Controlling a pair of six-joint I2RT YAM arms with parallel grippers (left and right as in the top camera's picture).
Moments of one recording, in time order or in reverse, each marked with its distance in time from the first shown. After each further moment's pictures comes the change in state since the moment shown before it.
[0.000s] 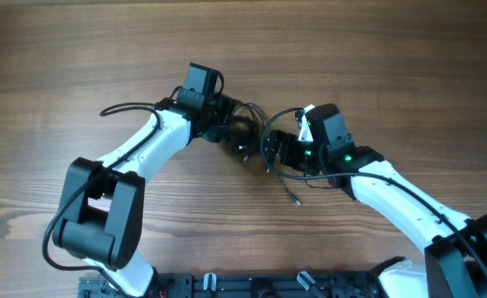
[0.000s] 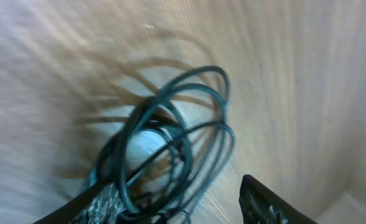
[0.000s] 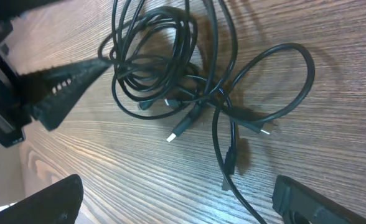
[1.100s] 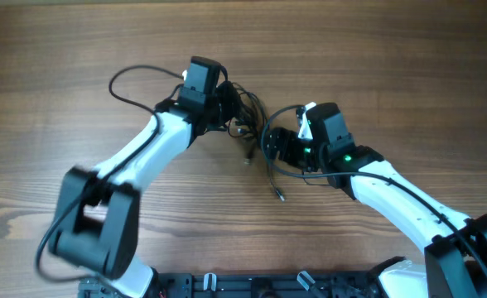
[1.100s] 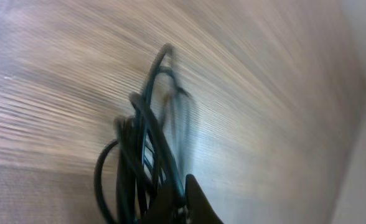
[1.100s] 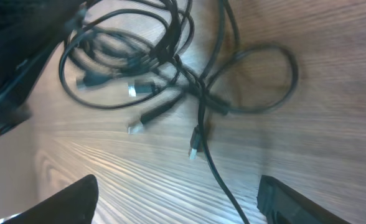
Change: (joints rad) left arm -0.023 -0.042 0.000 0.112 0.059 0.490; right arm 0.000 0.001 -0.002 0.059 -0.003 0.057
